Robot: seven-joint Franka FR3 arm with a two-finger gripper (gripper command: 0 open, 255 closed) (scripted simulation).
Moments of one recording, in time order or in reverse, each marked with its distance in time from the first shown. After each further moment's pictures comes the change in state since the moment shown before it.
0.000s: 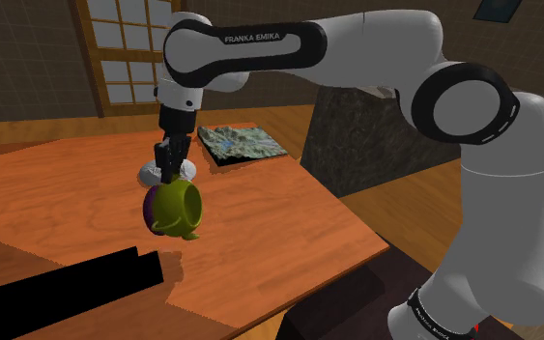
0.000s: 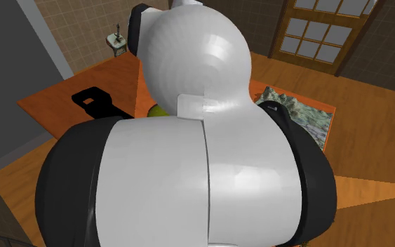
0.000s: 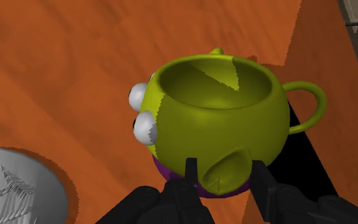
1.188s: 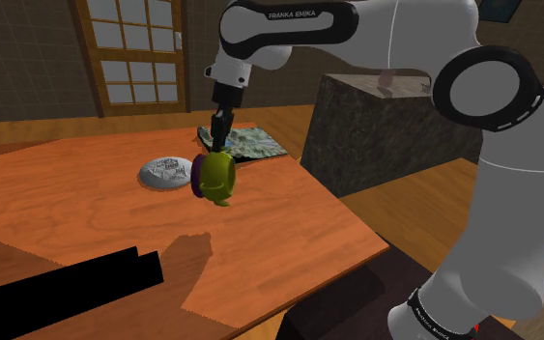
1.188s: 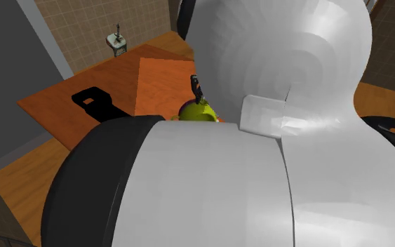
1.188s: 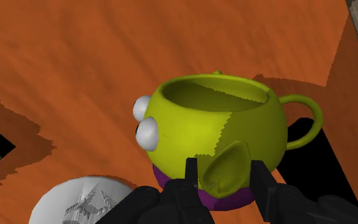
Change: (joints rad) arm -0.178 -0.131 -0.057 -0.089 0.039 -0.099 -0.212
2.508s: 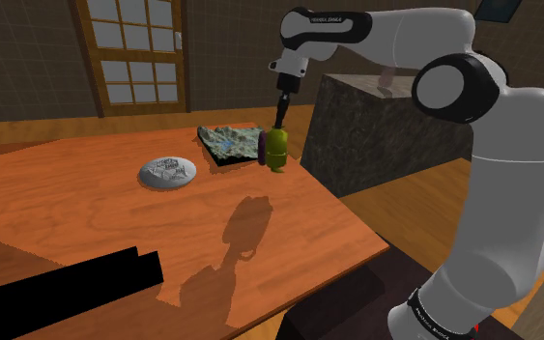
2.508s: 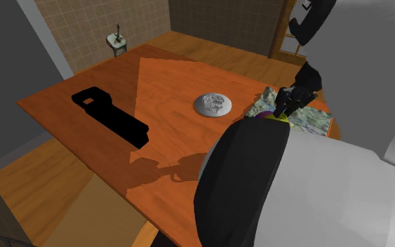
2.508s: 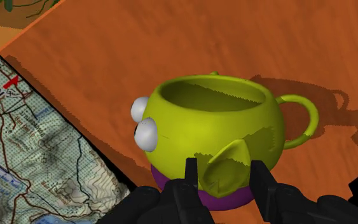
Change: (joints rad) arm -0.280 0.076 -0.138 0.155 -0.007 -0.181 -0.382
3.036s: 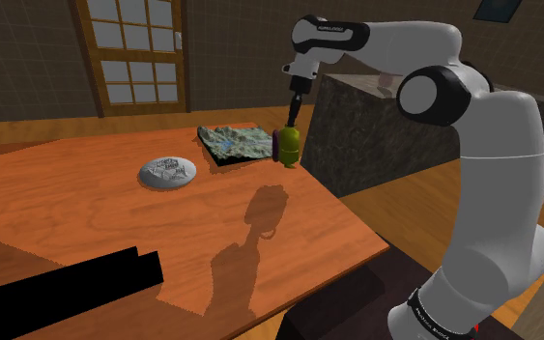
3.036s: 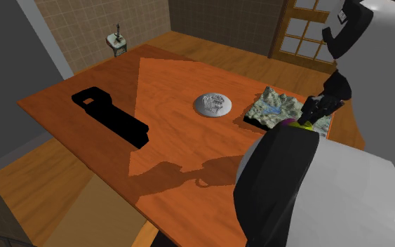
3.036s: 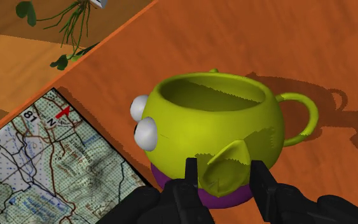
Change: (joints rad) arm -0.082 0.112 -0.033 0.147 -0.008 -0.060 -0.103
